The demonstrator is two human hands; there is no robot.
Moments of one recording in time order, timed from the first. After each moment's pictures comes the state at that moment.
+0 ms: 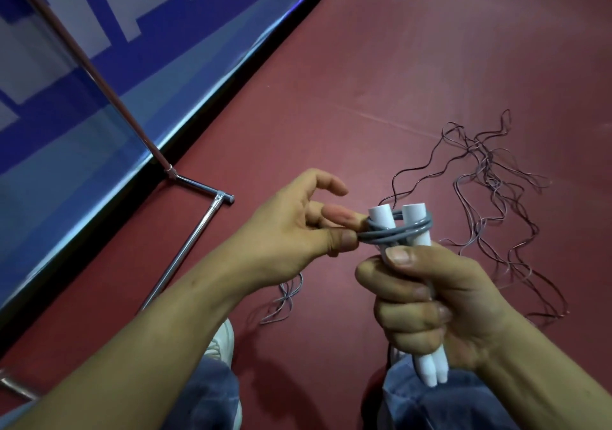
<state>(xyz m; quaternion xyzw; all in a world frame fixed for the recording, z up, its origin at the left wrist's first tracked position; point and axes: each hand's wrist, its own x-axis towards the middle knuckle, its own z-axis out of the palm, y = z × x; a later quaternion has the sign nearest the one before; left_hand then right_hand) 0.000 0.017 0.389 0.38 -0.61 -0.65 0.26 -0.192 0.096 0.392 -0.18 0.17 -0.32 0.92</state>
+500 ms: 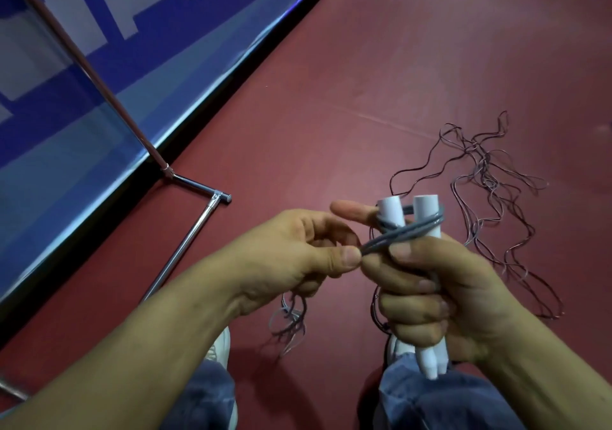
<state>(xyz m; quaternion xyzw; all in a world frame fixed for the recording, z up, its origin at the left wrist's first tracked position) -0.001 0.028 0.385 0.35 -0.48 -0.78 0.18 -0.201 0.090 0.394 -0.19 0.15 -0.34 0.91</state>
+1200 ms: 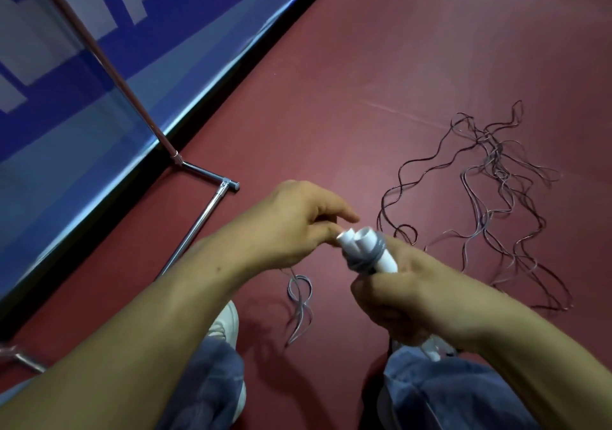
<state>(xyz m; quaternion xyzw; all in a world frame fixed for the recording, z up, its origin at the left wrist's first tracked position) 0.007 0.003 0.374 0.40 -0.82 -0.39 0.16 -0.170 0.099 0.410 -0.44 0.54 -0.17 0.70</state>
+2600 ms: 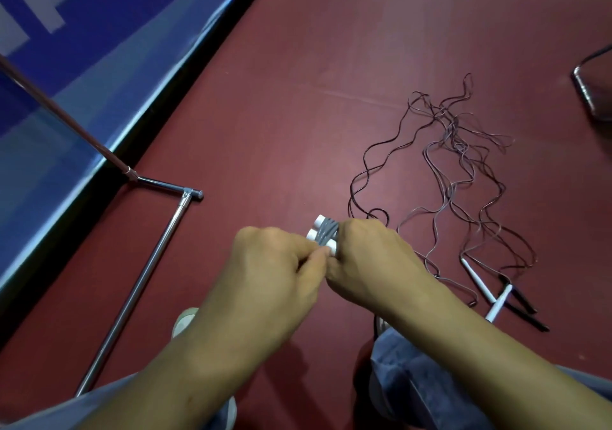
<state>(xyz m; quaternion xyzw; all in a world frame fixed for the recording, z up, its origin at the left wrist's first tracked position) -0.023 0.071 0.373 0.46 -0.82 -0.23 0.25 -0.175 0.090 0.370 -0.62 0.75 -0.04 0.24</state>
